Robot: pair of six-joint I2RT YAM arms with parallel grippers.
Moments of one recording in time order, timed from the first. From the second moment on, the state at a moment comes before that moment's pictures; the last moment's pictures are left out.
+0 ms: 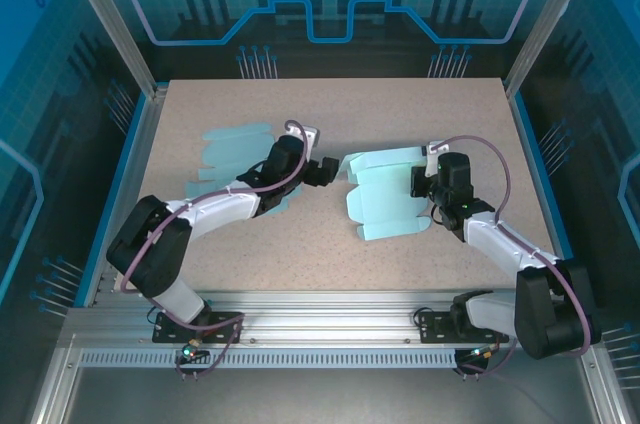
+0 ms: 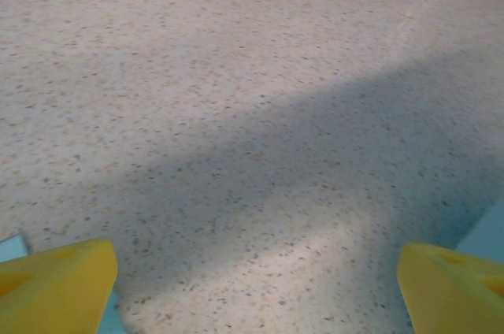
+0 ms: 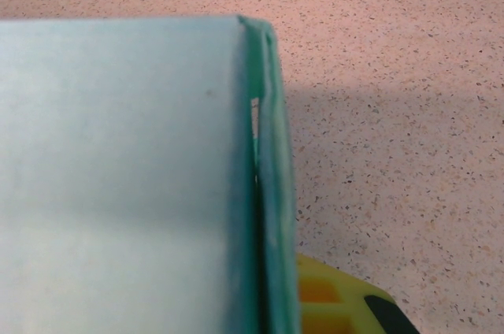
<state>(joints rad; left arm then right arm) -0.58 1.61 0.95 0.13 -0.10 -0.27 0.20 1.21 0.58 0.08 -0.01 0.12</state>
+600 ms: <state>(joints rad) -0.68 1.61 0.95 0.14 0.04 -0.16 0.19 1.21 0.58 0.08 -0.01 0.12</state>
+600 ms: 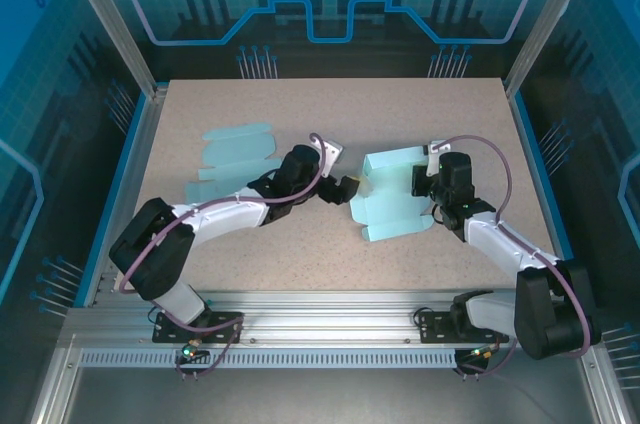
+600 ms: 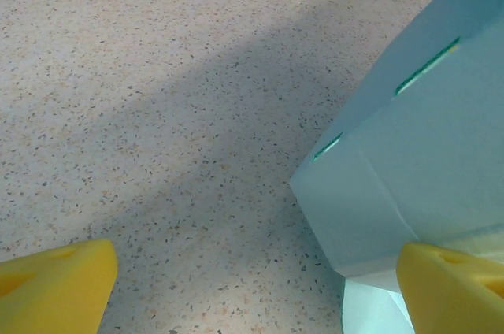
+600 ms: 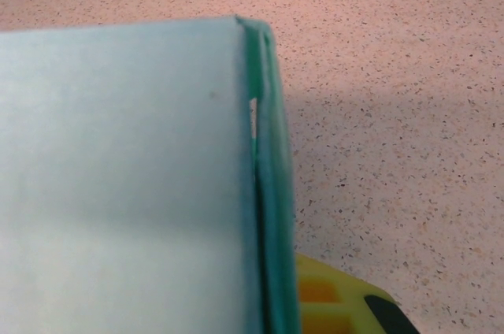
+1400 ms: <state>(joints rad) -0.73 1.70 1.03 0.20 0.10 0.00 0.19 1.21 0.58 0.08 -0.01 0.12</state>
